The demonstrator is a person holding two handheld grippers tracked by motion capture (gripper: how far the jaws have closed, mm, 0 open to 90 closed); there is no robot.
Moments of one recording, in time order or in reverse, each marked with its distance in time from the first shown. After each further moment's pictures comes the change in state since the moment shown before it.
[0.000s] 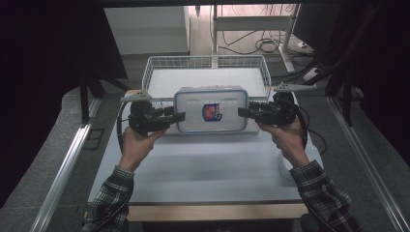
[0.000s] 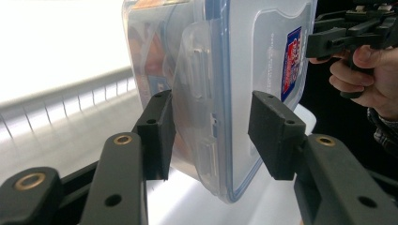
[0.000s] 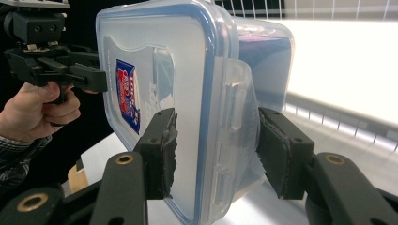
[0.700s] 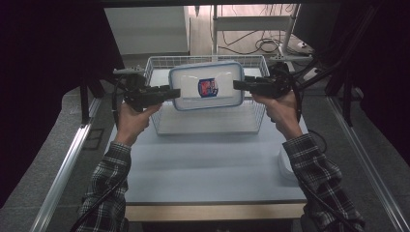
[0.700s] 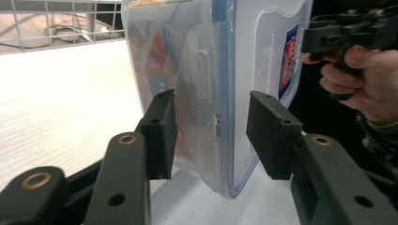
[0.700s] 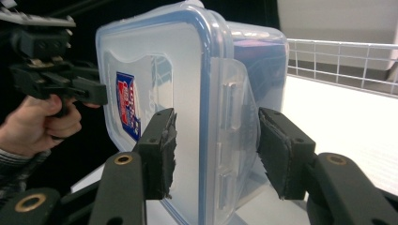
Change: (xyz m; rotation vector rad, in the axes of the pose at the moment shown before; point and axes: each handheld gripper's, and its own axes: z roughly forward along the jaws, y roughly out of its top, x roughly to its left) left arm 0.041 0.048 0.002 -0.003 -0.033 -0.049; right arm -0.021 0.063 0.022 -0.027 0.000 0.017
